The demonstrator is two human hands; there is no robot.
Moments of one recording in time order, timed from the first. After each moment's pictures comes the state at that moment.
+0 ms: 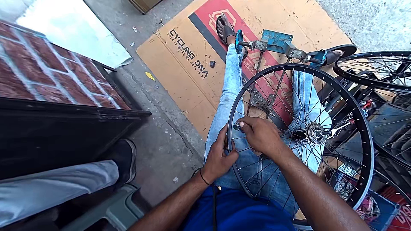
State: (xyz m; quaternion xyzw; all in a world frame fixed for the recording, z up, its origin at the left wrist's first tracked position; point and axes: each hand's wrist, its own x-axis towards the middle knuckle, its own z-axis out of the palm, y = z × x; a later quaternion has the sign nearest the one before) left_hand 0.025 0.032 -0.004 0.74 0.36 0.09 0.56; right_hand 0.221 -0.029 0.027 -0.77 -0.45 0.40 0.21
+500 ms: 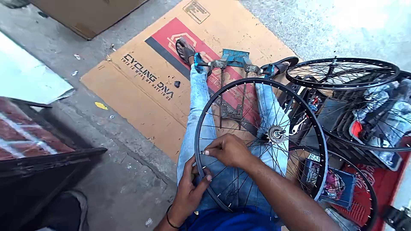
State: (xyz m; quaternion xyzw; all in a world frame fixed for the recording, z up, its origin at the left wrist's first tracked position) left_hand 0.003 0.015 -0.012 0.70 0.29 0.13 0.64; right_hand 0.218 -0.046 0.036 -0.74 -0.39 0.48 0.27
